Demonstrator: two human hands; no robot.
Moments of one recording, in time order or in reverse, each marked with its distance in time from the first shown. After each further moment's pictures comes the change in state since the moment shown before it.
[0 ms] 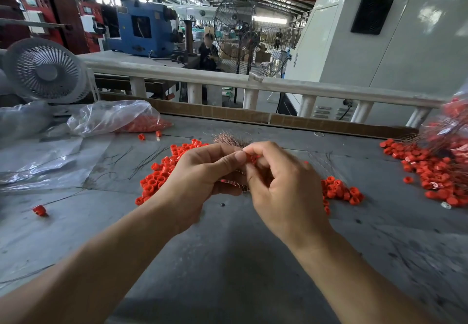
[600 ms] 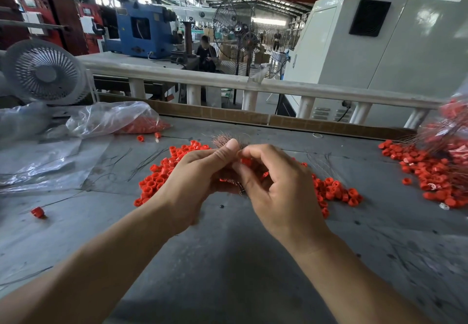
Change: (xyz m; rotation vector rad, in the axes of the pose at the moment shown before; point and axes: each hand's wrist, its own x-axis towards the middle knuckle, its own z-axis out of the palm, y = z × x) left_hand 0.000 0.004 0.000 0.001 -0.015 -0.025; right_hand -0.001 0.006 0.005 0.204 -0.037 -0.022
